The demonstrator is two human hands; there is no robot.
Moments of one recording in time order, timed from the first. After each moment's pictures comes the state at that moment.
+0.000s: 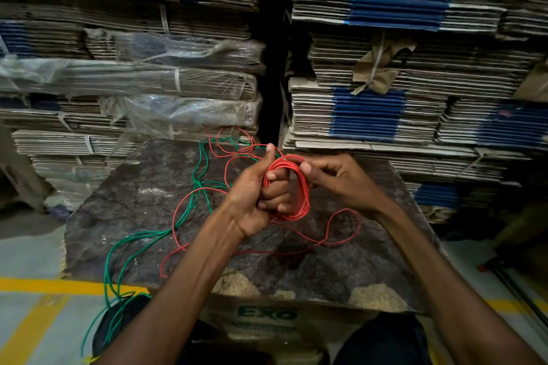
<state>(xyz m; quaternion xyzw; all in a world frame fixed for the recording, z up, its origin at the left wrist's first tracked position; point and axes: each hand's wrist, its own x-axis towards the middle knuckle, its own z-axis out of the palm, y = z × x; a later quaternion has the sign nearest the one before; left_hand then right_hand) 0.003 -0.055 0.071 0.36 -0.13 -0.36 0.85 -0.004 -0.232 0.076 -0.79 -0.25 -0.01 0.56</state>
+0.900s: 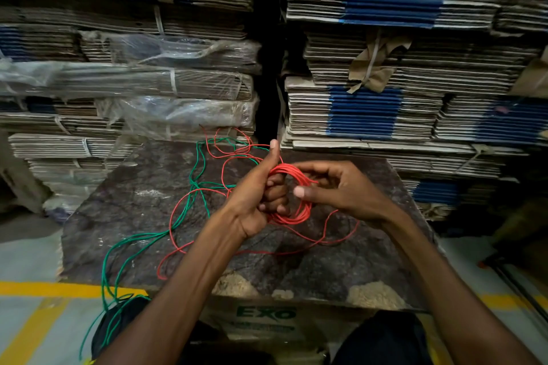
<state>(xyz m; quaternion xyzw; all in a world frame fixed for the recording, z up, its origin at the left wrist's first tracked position) 0.001 -0.064 0.073 0.54 -0.06 -0.27 0.80 -0.021 -0.237 0.075 -0.78 -0.20 0.03 0.60</state>
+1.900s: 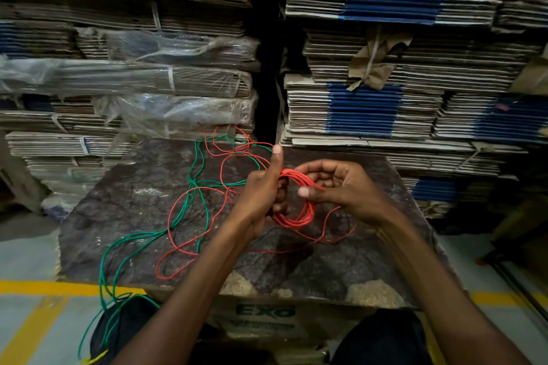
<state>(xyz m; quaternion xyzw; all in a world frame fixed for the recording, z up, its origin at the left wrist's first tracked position) 0.001 -0.079 0.057 0.66 -0.04 -0.11 0.74 -0.018 -0.241 0.060 -0.72 -0.15 0.02 0.68</state>
